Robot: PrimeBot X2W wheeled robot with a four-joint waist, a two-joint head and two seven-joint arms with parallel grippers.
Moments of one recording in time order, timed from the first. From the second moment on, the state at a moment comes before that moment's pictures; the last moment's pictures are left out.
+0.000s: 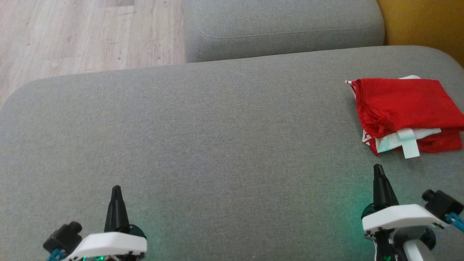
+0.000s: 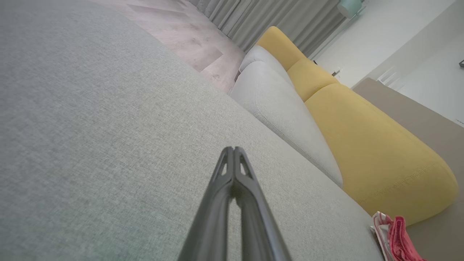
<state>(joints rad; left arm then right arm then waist) 0.00 0.04 -0.10 0.32 -0.80 -0.10 -0.15 -0.05 -0.05 0.01 0.42 0.65 0.13 -0.14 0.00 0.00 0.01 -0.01</state>
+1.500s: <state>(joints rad) -0.03 0.04 -0.01 0.30 -1.20 -0.11 -0.02 -0.05 -0.05 -0.06 0.35 1.13 0.13 -0.02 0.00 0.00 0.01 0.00</state>
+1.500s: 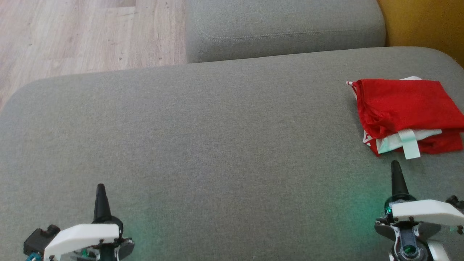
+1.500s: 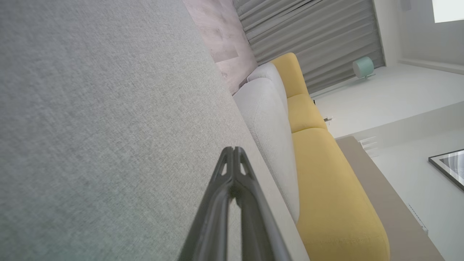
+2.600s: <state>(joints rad) -0.05 0.04 0.06 0.29 -1.51 -0.12 0.08 -0.05 -0.05 -0.11 0.30 1.49 0.13 0.08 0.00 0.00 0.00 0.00</state>
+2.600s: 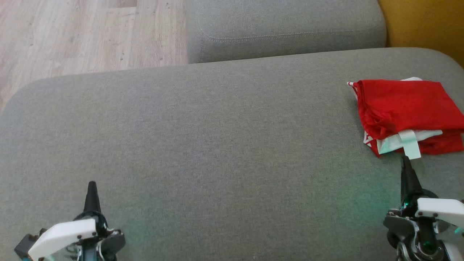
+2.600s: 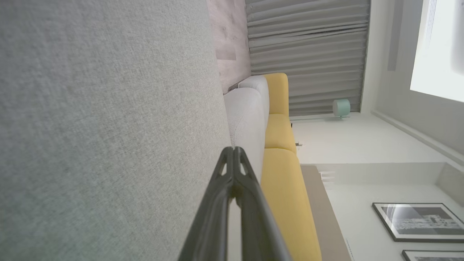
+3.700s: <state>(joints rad) -0.06 0.04 0.08 0.28 -1.60 -0.12 0.11 -0.05 -0.05 -0.13 0.28 1.60 0.13 0.11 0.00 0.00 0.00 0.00</state>
